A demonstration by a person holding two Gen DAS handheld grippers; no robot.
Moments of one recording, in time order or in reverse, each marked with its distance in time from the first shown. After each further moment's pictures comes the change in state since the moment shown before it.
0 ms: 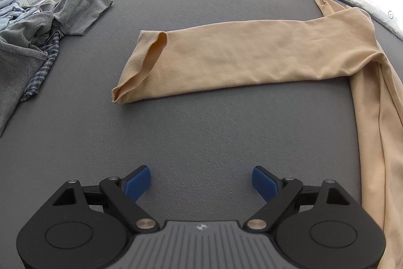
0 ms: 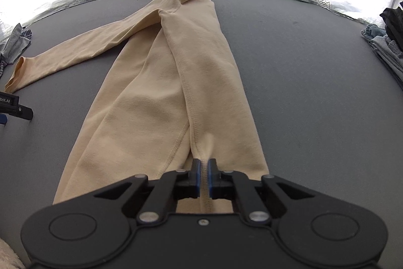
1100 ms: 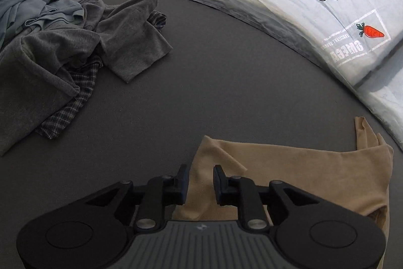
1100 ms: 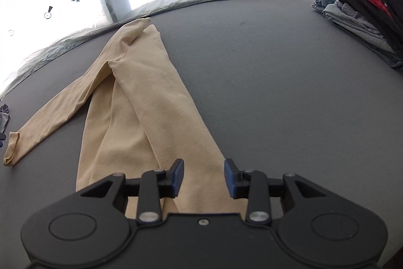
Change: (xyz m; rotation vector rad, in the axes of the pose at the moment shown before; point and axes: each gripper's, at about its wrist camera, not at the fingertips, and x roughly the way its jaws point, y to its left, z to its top) left arm -0.002 0.079 0.081 -0.406 -0.113 -0.056; right arm -0.012 -0.033 0.019 0.255 -0.026 -0.098
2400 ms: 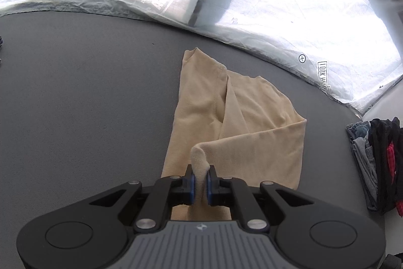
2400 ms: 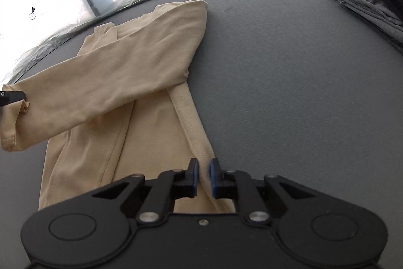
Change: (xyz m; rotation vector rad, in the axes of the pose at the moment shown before) left arm -0.046 -0.229 -0.084 0.316 0.061 -0.340; right arm 0.055 -0.063 0.046 -0.004 0.069 0.099
